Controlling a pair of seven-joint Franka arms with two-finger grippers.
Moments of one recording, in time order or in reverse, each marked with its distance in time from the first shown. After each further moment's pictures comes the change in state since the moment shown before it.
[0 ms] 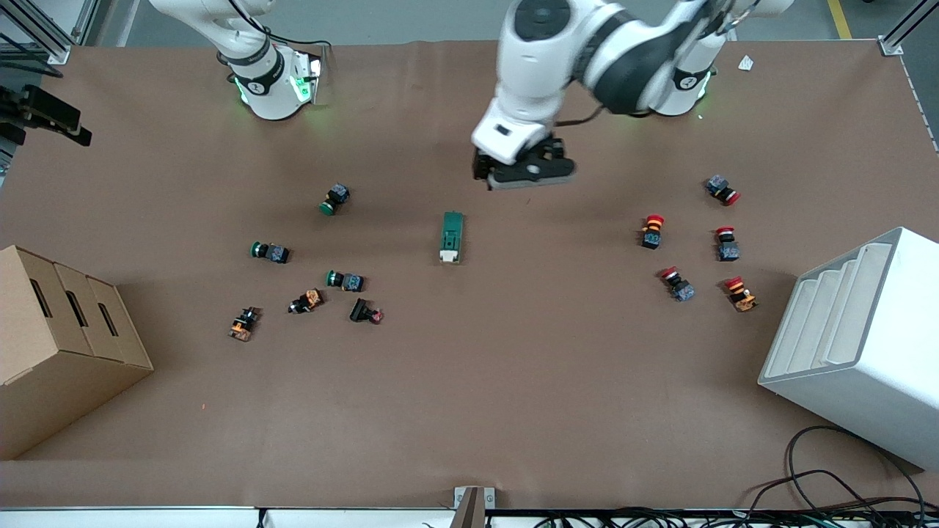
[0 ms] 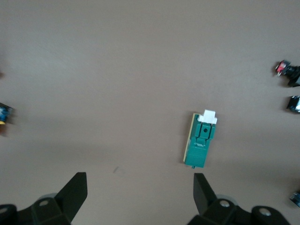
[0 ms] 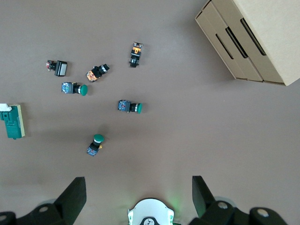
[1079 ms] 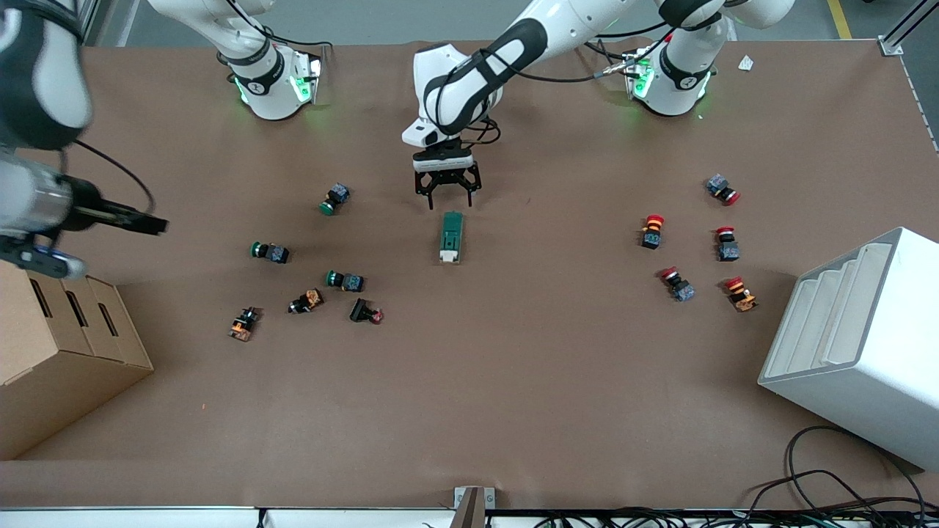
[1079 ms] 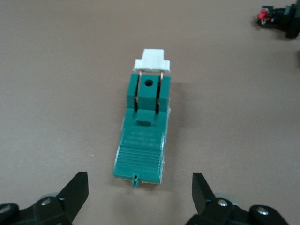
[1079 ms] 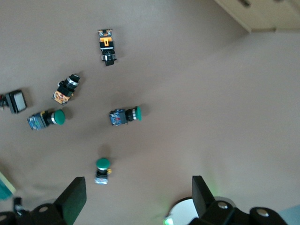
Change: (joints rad) left arm -0.356 0.519 0.004 -0.008 1.151 0.140 -1.049; right arm 0.090 0.231 -0.013 -0.131 0.003 0.169 0.460
